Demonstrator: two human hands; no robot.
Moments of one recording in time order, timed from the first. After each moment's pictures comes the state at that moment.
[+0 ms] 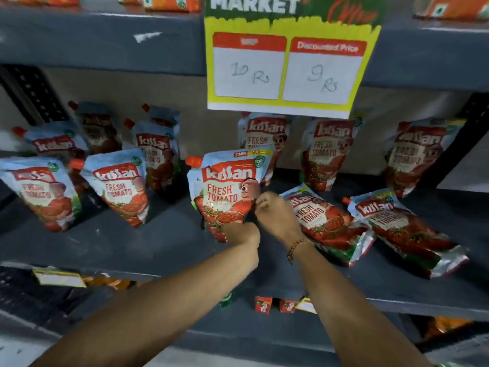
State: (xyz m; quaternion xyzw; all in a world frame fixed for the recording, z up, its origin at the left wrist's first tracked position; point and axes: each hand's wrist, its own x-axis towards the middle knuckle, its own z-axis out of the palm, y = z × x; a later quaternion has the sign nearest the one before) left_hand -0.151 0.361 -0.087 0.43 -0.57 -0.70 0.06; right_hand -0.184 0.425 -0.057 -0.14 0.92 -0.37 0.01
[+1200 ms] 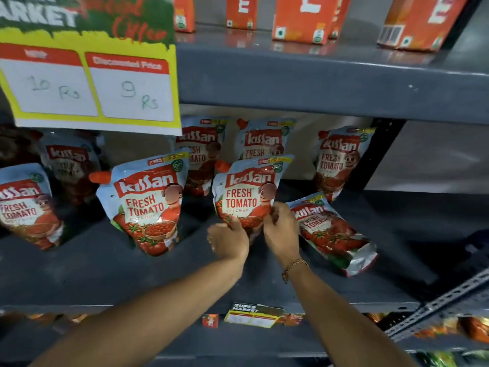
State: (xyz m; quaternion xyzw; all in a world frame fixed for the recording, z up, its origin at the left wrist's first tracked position) left_hand -0.181 0.473 -0.081 0.37 -0.69 -0.61 0.11; right_hand -0.206 0.565 -0.073 -0.01 0.87 -0.48 -0.12
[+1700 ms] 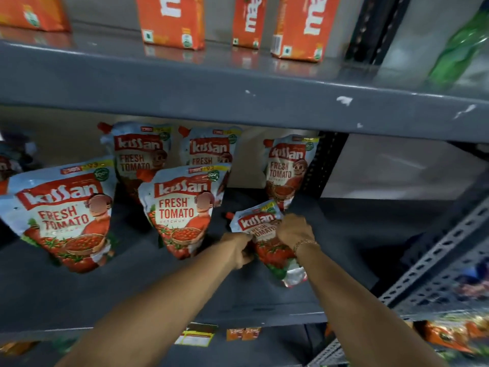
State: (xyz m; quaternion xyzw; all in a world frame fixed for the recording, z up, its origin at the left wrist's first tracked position) left_hand -0.233 0.590 -0.076 0.32 -0.53 -0.76 -0.21; right_hand -0.252 0.708 -0.042 0.13 0.97 -0.21 0.08
